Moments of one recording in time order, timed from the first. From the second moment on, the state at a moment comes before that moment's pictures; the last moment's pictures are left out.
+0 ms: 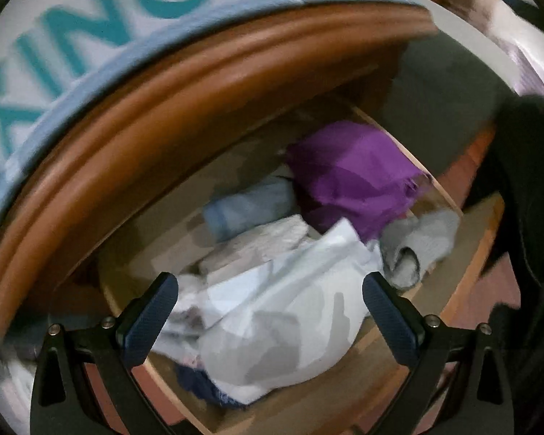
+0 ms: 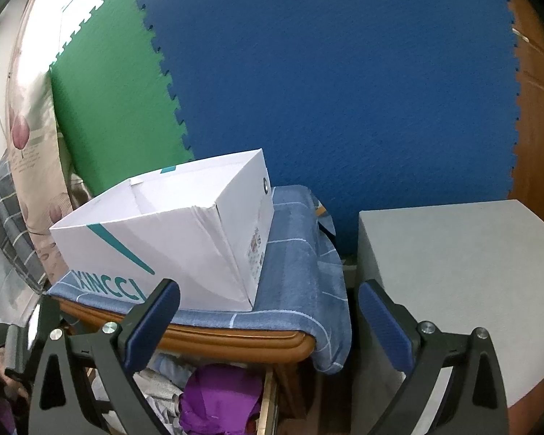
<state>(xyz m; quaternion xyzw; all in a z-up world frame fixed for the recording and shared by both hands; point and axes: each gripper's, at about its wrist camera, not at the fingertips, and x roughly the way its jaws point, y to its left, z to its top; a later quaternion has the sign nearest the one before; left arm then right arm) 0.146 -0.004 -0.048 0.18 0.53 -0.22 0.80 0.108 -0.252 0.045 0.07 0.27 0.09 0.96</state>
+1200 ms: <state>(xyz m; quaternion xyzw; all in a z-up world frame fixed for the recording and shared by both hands) 0.082 0.017 0.041 0.06 0.44 -0.29 0.85 0.112 -0.254 0.040 0.07 0.28 0.09 0.95</state>
